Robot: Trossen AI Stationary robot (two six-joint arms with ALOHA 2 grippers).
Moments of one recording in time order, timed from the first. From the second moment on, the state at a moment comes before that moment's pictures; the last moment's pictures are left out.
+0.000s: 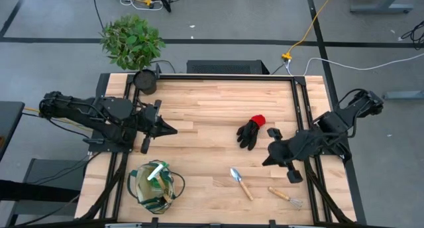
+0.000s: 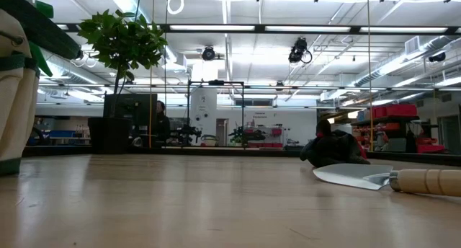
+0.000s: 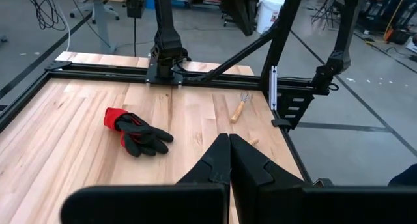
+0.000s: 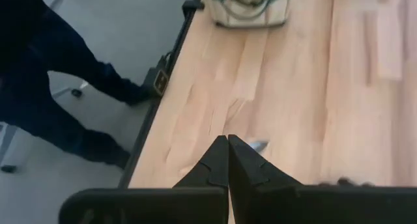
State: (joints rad) left arm -0.24 0.89 1.04 -0.42 -0.11 -0.19; right arm 0.56 1.24 1.43 -0.96 0.08 0.29
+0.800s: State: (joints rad) left arm -0.24 0.89 1.04 -0.42 -0.07 -0.17; right arm 0.70 1.45 1.43 -1.03 0.03 0.66
